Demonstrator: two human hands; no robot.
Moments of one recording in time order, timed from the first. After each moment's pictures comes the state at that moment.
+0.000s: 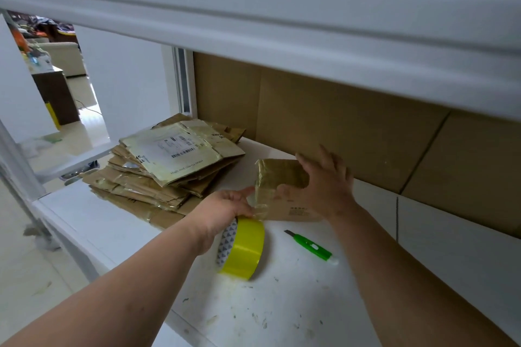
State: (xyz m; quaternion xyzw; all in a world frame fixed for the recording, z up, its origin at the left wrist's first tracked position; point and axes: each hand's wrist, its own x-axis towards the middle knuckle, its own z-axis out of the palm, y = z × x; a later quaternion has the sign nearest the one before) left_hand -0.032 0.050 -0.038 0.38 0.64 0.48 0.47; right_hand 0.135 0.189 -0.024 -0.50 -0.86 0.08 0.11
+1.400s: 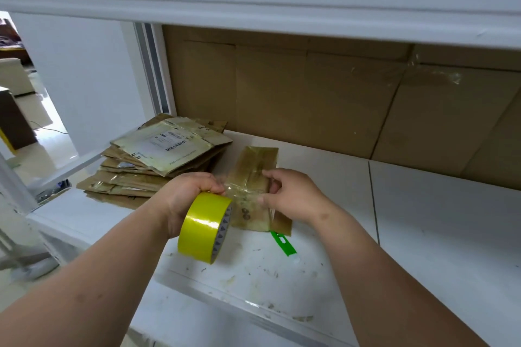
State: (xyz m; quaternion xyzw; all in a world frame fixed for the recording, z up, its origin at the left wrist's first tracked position) left_hand -0.068 -0.003 -0.019 0.34 0.57 0.52 0.55; right_hand 0.127 0.074 -0.019 -0.47 -0.82 0.30 0.15
